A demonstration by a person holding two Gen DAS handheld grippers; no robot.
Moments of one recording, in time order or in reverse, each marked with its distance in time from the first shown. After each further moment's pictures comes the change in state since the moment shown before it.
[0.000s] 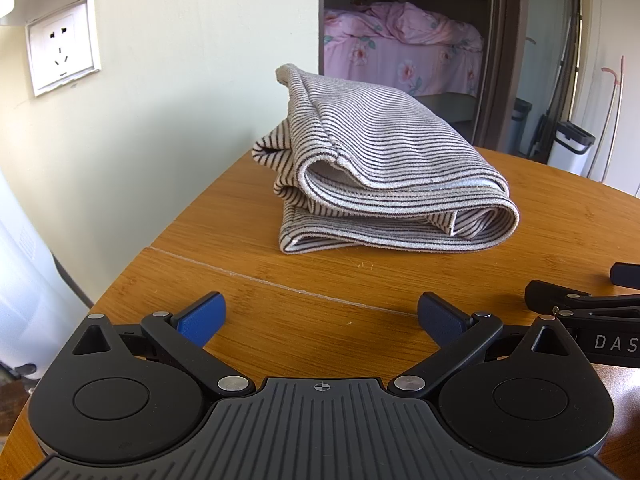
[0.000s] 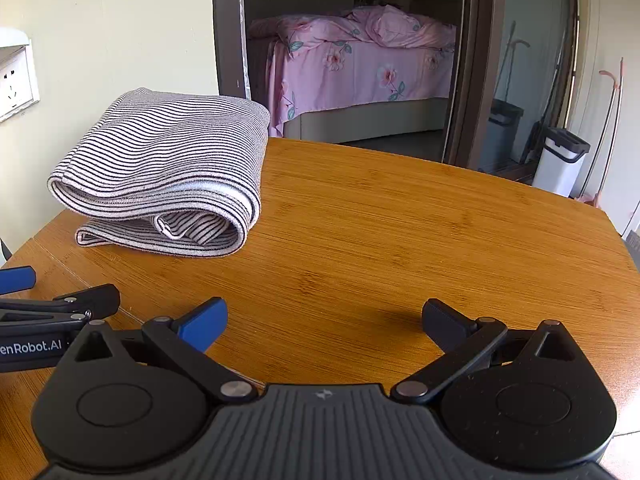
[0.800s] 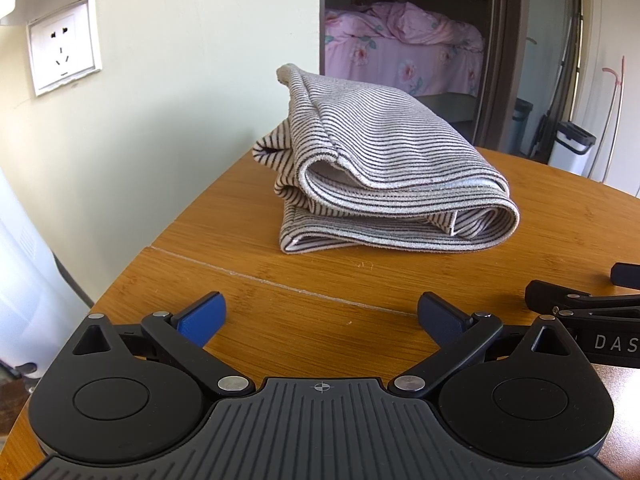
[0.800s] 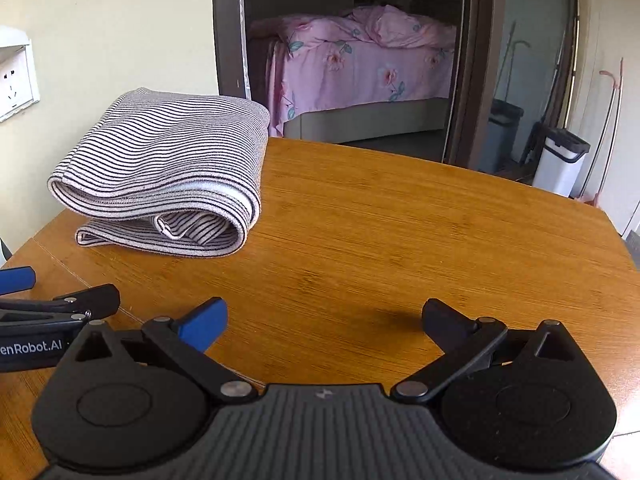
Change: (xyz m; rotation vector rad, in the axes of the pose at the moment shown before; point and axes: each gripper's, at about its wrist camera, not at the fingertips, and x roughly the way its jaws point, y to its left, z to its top) left arm -0.001 0.000 -0.001 0.001 0.000 0.003; right arm -0.001 -0.001 0.001 -0.002 0.001 0.002
